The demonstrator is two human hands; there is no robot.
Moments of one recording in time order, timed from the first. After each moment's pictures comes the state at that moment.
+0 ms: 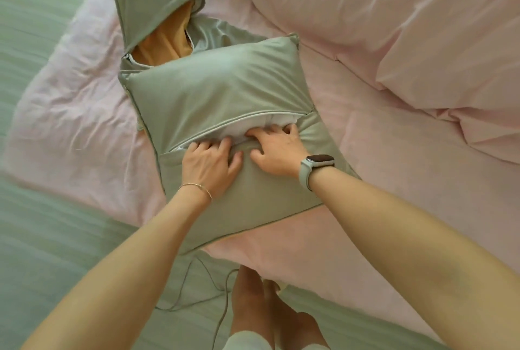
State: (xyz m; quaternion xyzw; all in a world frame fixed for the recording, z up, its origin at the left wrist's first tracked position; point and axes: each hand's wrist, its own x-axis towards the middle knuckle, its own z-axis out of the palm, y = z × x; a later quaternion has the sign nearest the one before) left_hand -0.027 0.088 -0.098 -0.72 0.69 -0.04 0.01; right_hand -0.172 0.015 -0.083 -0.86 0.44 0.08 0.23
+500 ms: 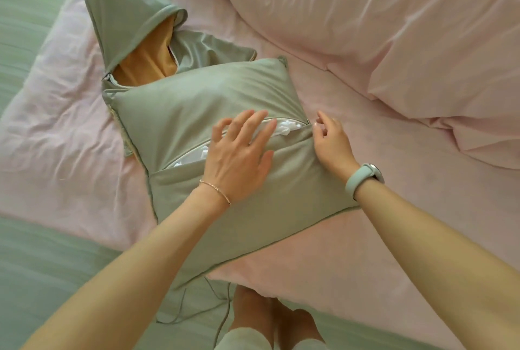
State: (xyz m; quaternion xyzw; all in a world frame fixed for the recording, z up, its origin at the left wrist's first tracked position) left_hand -0.063 0.025 -0.055 -0.58 0.80 -0.06 -0.16; right_hand -0.248 -0.040 -0.100 -0.61 0.65 -0.19 0.40
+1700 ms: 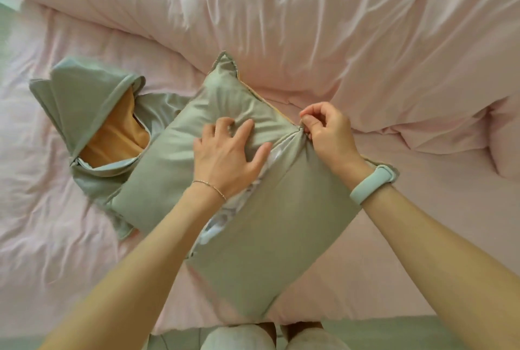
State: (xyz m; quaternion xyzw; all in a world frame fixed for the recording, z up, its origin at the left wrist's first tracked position) left_hand -0.043 -0.079 0.007 -0.63 0.75 0.17 -0.04; right_hand -0.222 -0.095 0.018 -0.48 0.70 -0.36 0.39
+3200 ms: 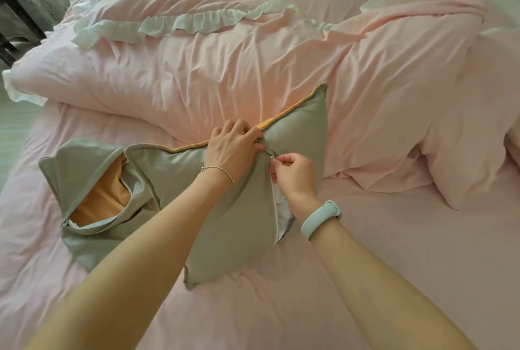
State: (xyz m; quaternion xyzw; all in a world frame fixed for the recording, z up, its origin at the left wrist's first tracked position) left_hand -0.152 -0.142 0.080 -0.50 0.86 0.05 -0.13; right_hand -0.270 -0.084 0.069 -0.33 0.76 -0.40 0.41
